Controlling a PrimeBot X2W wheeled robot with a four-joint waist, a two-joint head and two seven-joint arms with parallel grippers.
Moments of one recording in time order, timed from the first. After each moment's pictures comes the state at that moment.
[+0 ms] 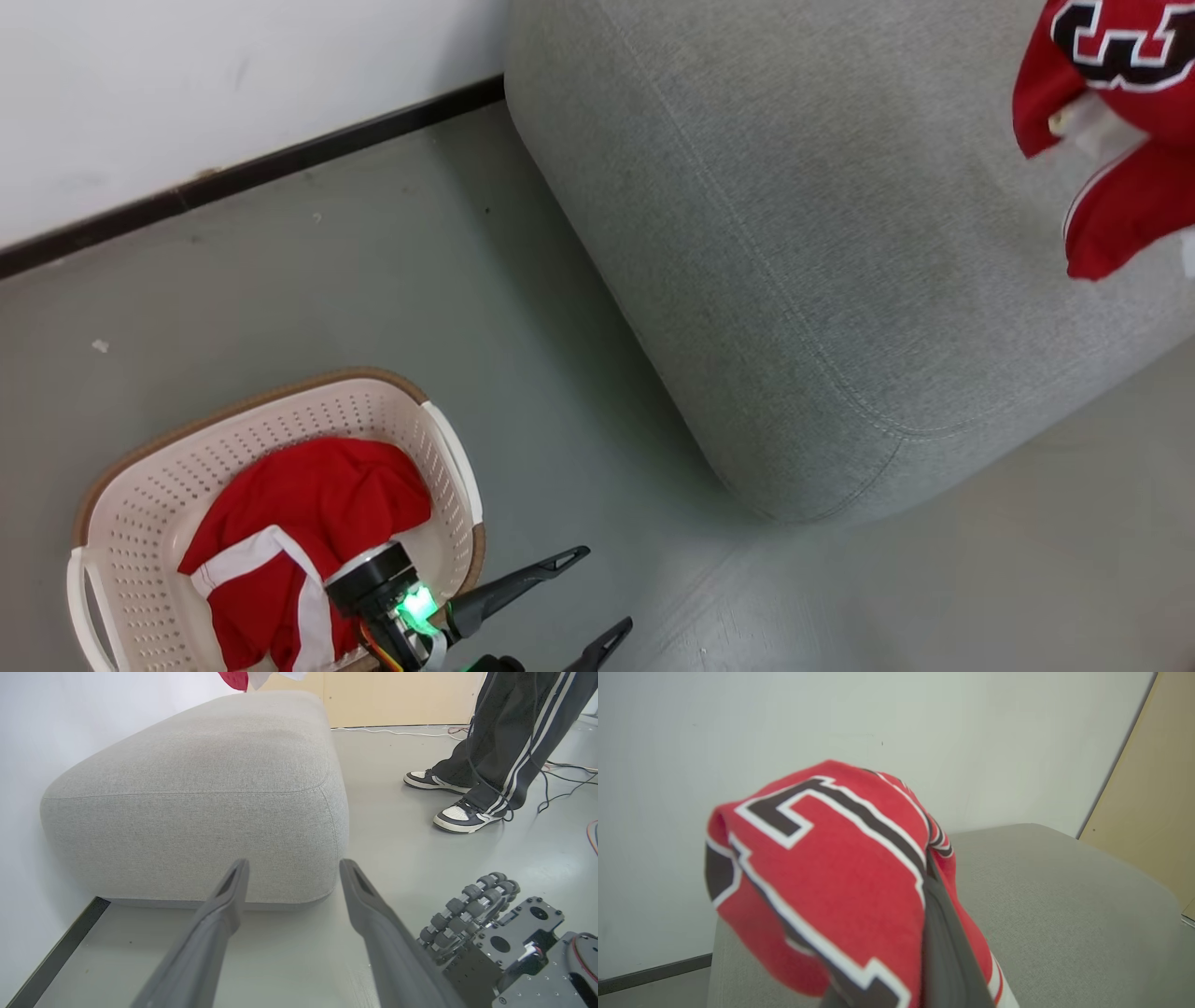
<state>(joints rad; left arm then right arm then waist) -0.22 0.35 -0.77 -0.01 -0.04 -0.13 -0.26 -0.65 -0.26 -0.22 0.39 0.14 0.13 -0.23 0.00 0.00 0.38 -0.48</state>
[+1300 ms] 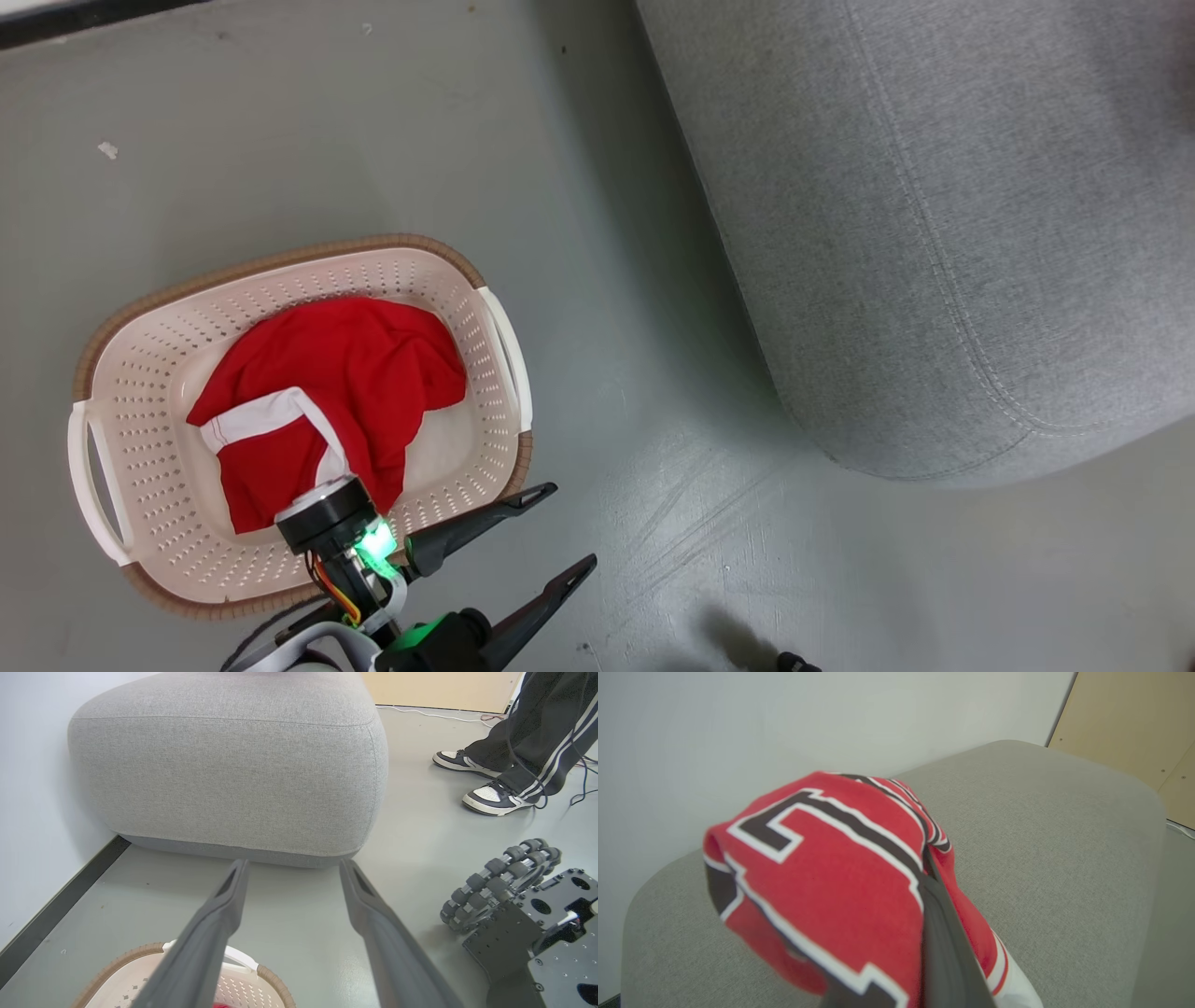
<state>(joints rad) -0.31 0.44 -0.75 -0.07 0.00 -0.13 -0.26 -1.01 -0.38 -0.47 0.89 0.12 0.13 -0.22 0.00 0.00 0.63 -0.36</state>
